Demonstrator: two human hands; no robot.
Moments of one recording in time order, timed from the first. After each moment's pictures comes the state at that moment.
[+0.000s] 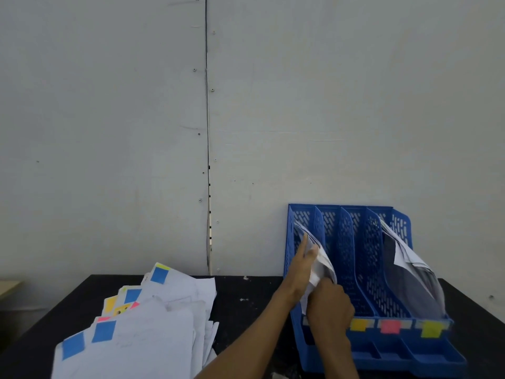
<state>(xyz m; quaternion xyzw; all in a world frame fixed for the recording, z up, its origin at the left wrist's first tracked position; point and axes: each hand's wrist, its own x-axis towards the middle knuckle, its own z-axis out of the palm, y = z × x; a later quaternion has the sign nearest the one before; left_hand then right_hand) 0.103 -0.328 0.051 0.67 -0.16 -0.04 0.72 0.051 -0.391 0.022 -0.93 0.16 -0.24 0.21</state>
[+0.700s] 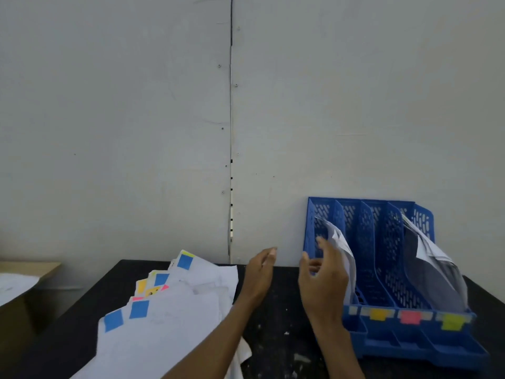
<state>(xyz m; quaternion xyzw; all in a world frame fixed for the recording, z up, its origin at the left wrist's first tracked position) 0.090 -0.214 0.010 0.77 -0.07 0.16 0.61 0.037 -0.340 0.045 -0.76 -0.06 -0.49 0.43</state>
